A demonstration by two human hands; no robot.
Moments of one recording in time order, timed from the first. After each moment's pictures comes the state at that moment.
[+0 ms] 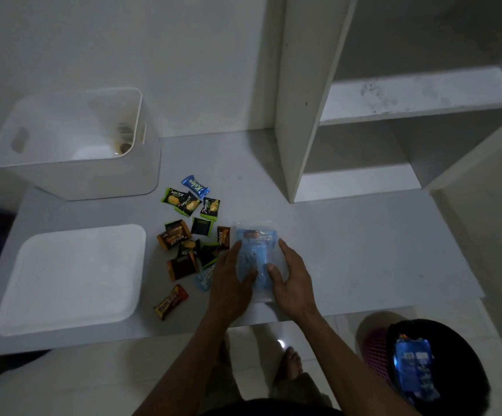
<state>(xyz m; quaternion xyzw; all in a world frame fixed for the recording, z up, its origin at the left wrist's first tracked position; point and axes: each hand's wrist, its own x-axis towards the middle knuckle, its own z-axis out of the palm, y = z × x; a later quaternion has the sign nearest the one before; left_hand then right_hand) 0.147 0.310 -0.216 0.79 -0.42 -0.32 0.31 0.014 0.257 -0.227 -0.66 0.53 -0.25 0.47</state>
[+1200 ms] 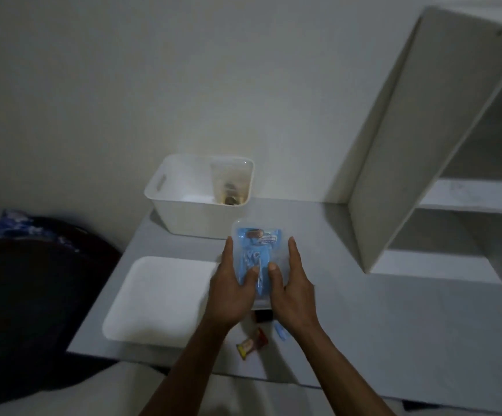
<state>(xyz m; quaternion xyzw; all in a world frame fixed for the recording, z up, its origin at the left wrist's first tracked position) 0.309 0.393 -0.098 0.77 -0.36 -0.20 0.49 0.201 0.326 -0.105 -0.70 0.40 -0.32 0.50</state>
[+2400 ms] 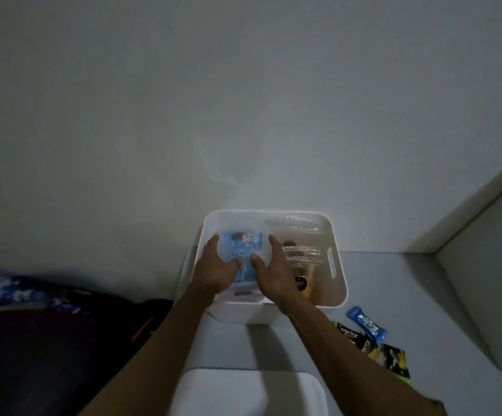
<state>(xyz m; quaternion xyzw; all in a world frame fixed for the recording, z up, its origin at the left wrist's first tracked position) 0.701 0.232 -0.117 0.82 -0.29 -0.31 0.39 0.574 0.174 -0.116 -0.67 0.45 -0.22 0.55</state>
